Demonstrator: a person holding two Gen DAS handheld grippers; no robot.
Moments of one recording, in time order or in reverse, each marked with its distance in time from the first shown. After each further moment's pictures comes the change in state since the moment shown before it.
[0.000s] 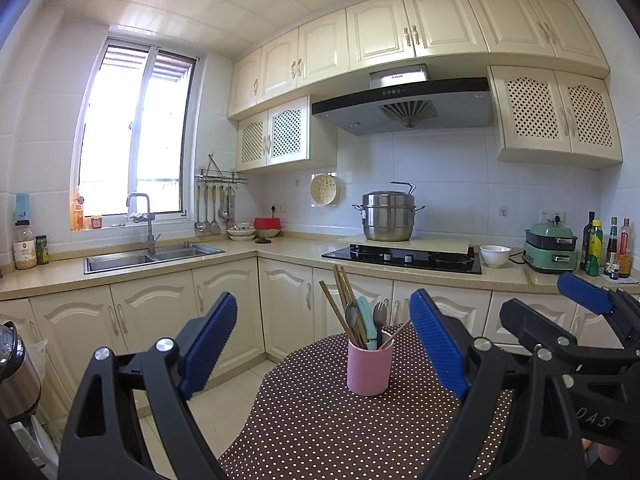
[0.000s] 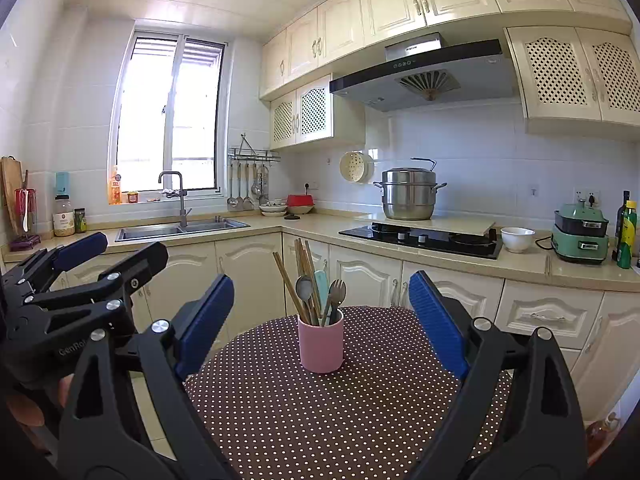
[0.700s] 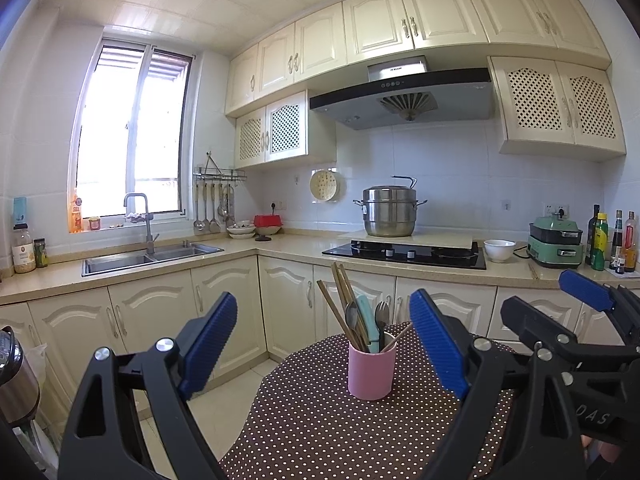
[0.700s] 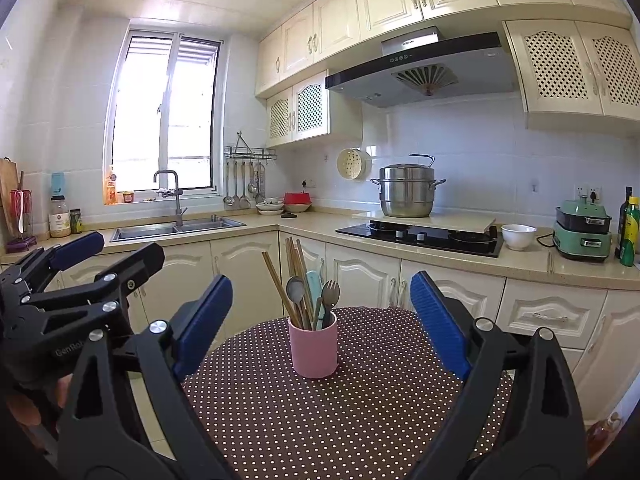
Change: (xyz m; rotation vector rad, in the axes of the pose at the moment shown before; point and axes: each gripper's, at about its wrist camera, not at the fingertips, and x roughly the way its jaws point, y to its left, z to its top) left arm 0.026 -0.007 -0.002 0.020 0.019 0.006; right arm 0.022 -0.010 -0.004 0.012 0.010 -0.013
